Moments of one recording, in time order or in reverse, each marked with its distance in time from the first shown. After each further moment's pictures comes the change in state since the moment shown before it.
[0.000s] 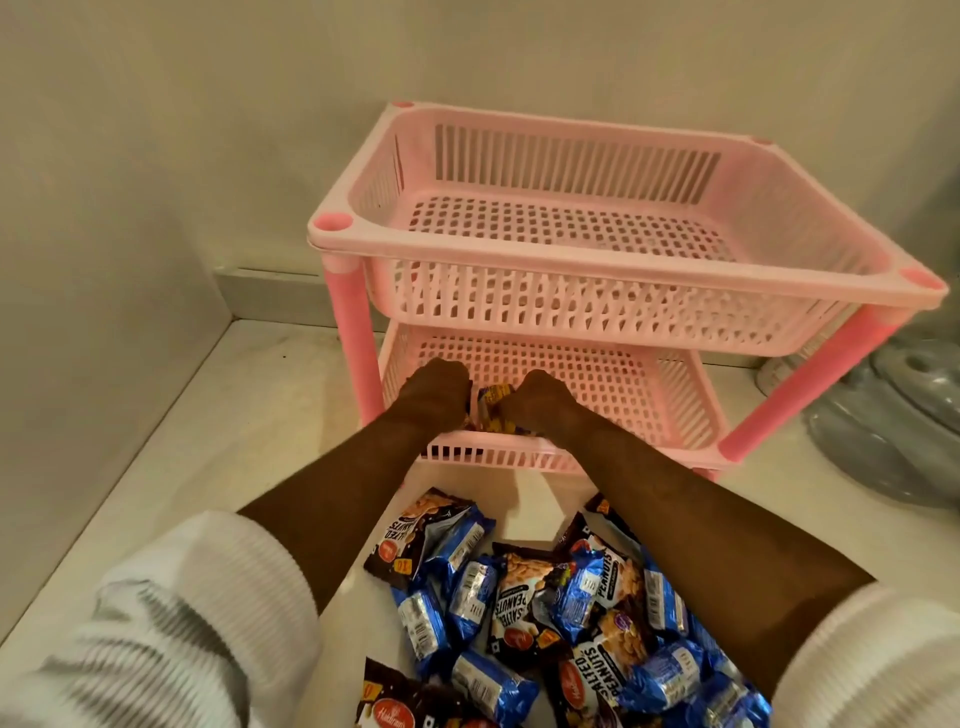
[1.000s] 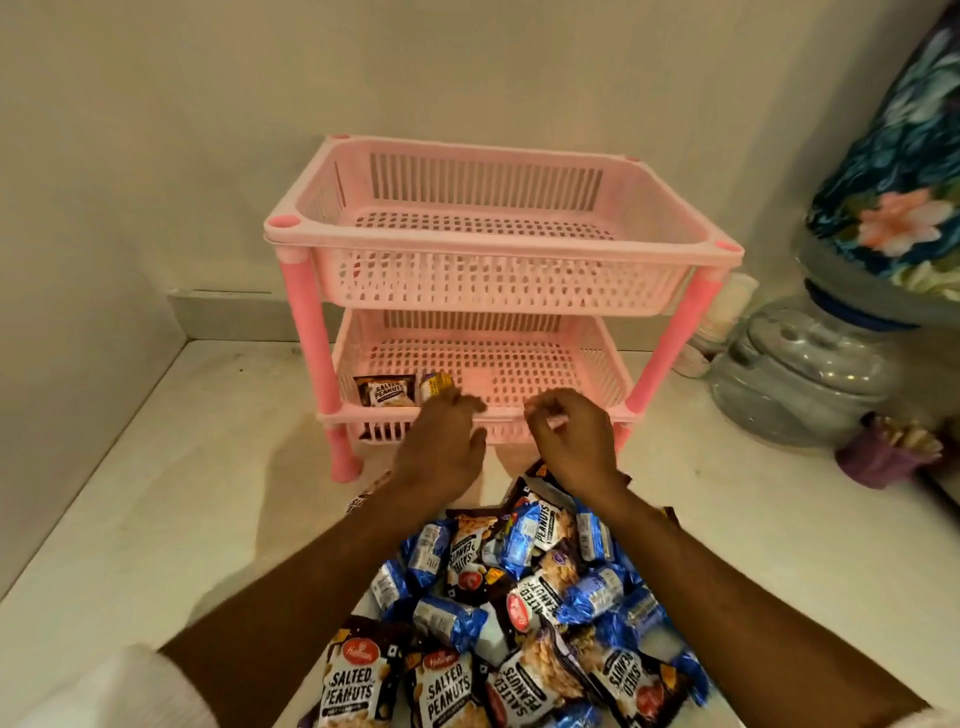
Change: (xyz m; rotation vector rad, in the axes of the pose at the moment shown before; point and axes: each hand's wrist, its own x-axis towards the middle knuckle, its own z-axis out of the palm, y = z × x) left_hand -0.129 0.075 0.024 -0.270 0.342 0.261; right_hand -0.135 0.109 -0.032 0.181 0.612 -0.525
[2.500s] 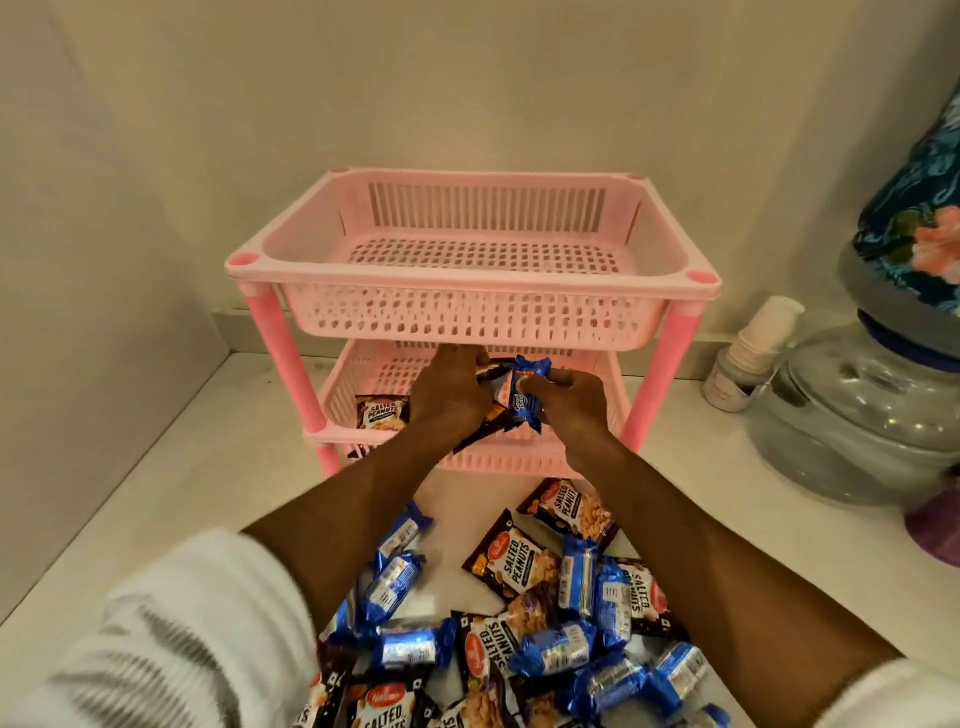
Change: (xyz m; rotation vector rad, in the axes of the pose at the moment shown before) left_hand 0.101 0.049 0.008 0.064 0.129 -0.306; right_hand 0.097 0.014 -0.014 0.512 -0.127 0.558
